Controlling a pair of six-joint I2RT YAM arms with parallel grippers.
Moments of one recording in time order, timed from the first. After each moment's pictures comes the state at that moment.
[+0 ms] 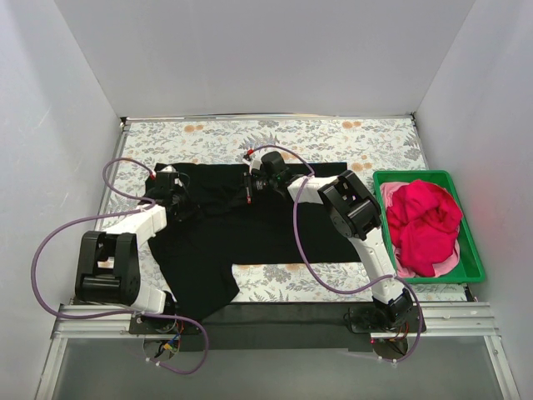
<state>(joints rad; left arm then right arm) -0.08 1.46 0.71 -0.12 0.04 -0.59 0.69 2.34 1.52 0.28 -0.77 0.67</state>
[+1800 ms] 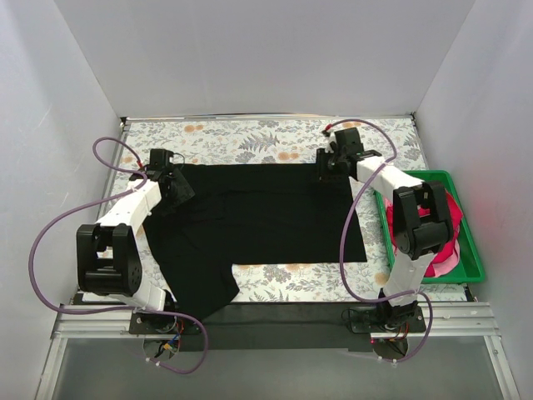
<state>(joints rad) -0.05 1.52 1.04 -0.63 -0.11 -0.64 0.34 1.84 1.29 -0.33 -0.30 0.24</state>
